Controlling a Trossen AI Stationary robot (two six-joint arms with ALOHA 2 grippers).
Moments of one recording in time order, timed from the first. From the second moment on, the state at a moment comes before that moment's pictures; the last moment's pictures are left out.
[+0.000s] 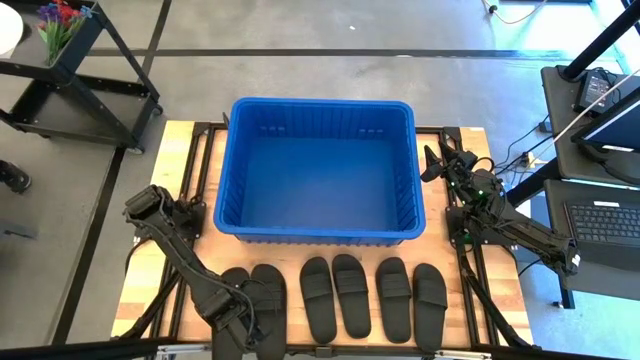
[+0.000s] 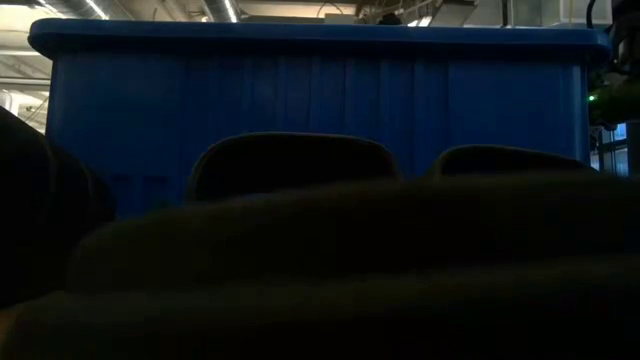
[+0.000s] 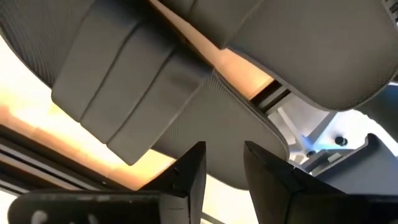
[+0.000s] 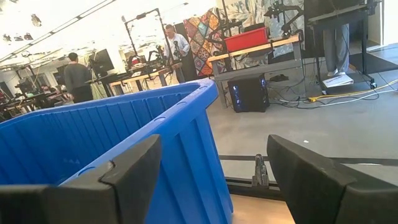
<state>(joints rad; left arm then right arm) -0.82 1.84 1.51 -1.10 0.19 -1.64 -0.55 0.00 0.01 0.07 0.53 0.25</state>
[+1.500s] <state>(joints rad) -0.97 2.25 2.12 -1.56 0.09 -1.86 -0.55 0.00 0.01 0.07 0.53 0.23</state>
